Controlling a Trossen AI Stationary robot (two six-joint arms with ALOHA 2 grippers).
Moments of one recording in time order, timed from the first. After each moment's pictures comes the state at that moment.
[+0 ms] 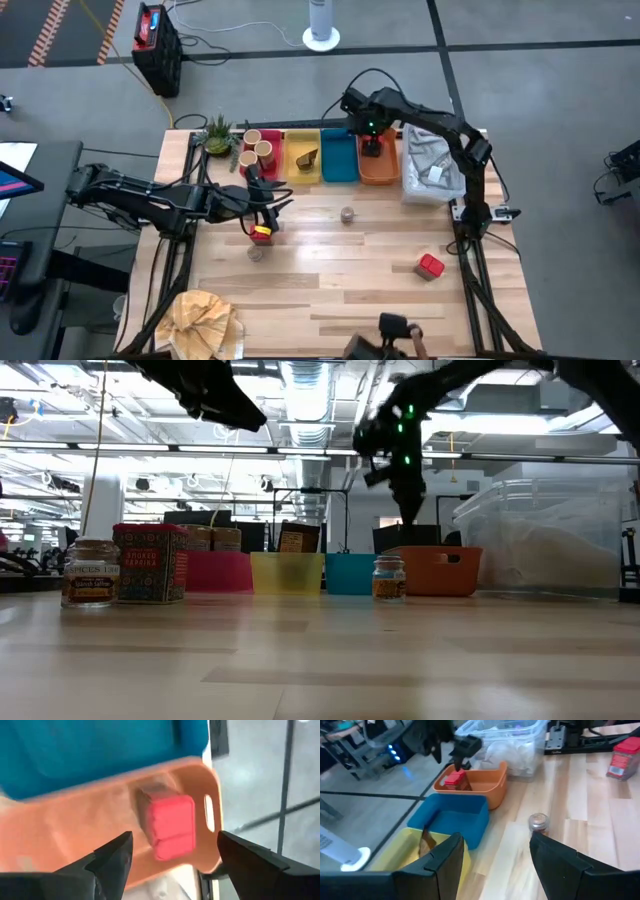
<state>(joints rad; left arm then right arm) -0.12 1.10 0.81 -0.10 -0.61 0.02 -0.60 1.97 1.81 -1.21 0.28 -0.45</state>
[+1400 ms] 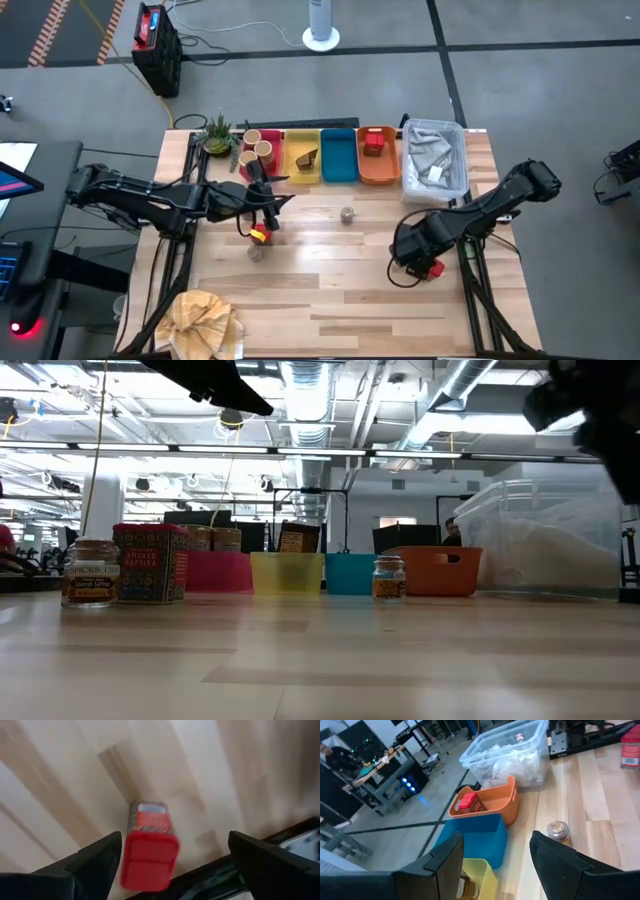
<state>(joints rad) -0.10 1.10 0.81 0.01 -0.61 0.29 0.44 1.42 1.07 -1.33 0.00 0.89</state>
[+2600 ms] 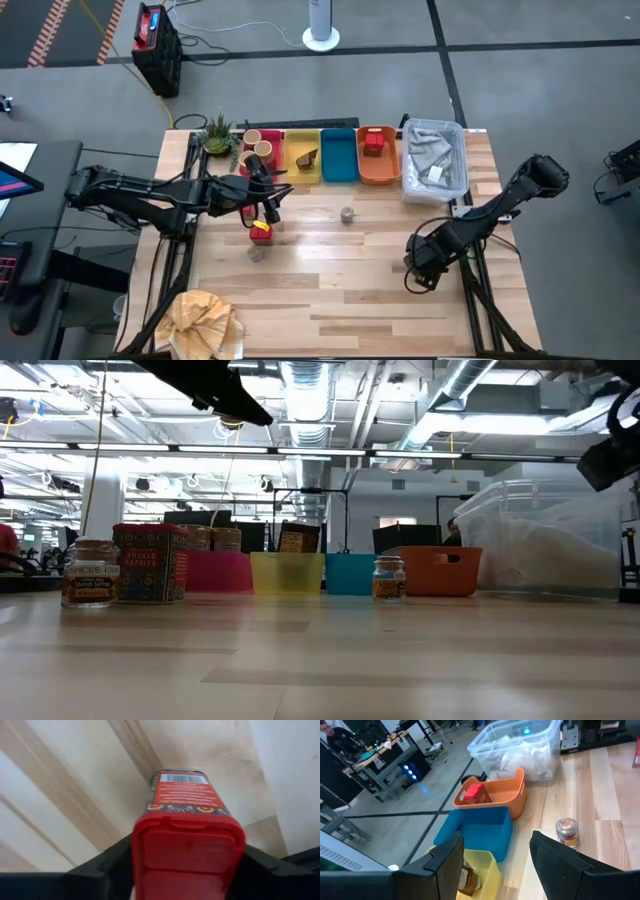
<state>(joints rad) -0.04 1.10 0.82 -0.02 -0.59 0.24 0.53 1.30 0.74 -1.00 -0.16 1.05</state>
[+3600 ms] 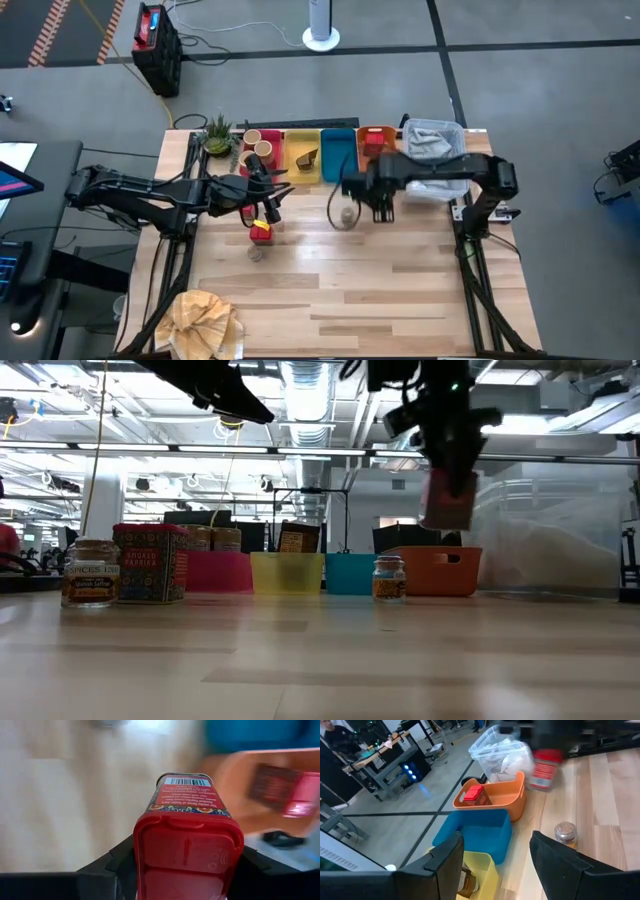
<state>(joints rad) -0.04 1.10 0.82 -0.01 -0.59 0.22 -0.12 1.74 1.56 -1.42 0.33 -0.13</state>
